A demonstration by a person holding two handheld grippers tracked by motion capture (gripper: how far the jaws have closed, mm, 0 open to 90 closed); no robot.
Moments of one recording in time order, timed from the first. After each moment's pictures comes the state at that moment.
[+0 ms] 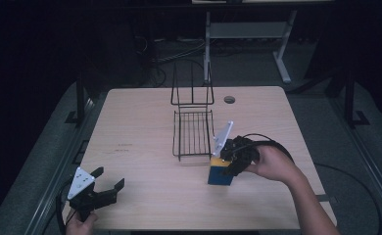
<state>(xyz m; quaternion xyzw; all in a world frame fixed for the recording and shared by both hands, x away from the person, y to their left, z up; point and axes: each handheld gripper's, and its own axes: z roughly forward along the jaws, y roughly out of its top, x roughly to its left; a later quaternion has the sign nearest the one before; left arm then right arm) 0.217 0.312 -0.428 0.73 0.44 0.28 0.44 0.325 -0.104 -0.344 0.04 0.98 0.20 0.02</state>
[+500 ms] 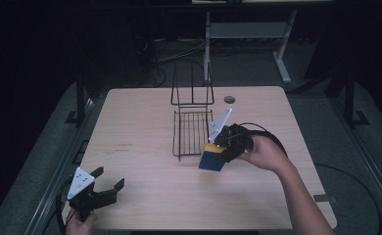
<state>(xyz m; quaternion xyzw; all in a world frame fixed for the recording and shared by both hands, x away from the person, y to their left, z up) 0.217 0.312 -0.428 0.73 0.44 0.28 0.44 0.350 -0.097 -0.334 0.05 0.97 0.25 0.06</state>
